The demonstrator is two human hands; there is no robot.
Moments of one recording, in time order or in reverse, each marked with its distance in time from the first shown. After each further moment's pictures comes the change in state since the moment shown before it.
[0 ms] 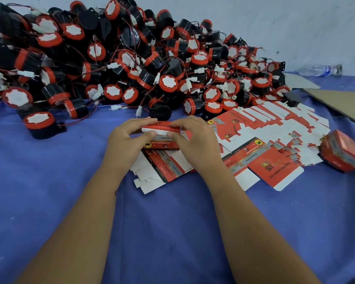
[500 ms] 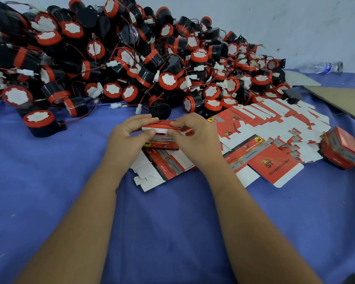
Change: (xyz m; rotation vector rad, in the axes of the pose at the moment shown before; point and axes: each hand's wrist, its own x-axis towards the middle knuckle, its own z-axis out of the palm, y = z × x) left_hand -0.002 0.001 0.000 -0.022 -0.034 0.026; right_hand -0.002 0.001 0.000 0.120 0.037 0.056
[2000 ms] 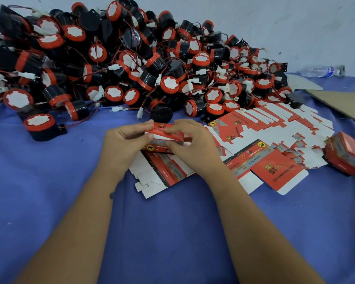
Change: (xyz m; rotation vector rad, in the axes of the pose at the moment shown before) left_hand 0.000 -0.006 -0.005 -0.140 0.052 -0.067; right_hand 0.001 0.002 0.002 0.033 -0.136 -0.054
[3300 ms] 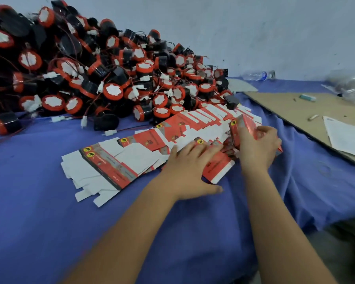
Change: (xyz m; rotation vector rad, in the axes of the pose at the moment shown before) left_hand -0.055 0.033 0.197 0.959 -0.806 0.430; right_hand -0.060 0.072 -0.184 -0.102 0.860 0.759
